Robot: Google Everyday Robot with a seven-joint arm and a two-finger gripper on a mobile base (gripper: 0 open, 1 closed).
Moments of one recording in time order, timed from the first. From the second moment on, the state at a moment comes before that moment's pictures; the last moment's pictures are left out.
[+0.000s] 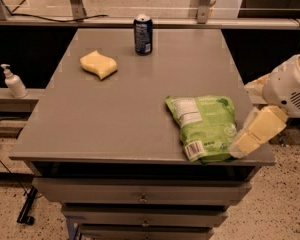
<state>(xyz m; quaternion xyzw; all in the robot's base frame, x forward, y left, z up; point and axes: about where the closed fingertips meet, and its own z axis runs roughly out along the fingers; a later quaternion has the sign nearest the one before) 0.434 -0.192 0.895 -0.50 0.82 0.13 0.22</state>
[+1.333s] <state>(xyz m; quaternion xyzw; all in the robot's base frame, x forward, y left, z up) 0.425 -0.173 0.844 -0.43 0.85 0.19 0.22</state>
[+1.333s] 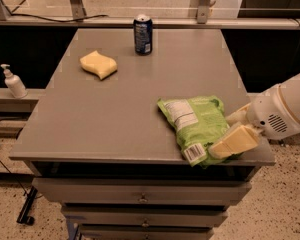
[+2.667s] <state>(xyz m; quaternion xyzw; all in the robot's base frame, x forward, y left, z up) 0.465 -0.154 0.935 -0.46 0.82 0.17 0.28</state>
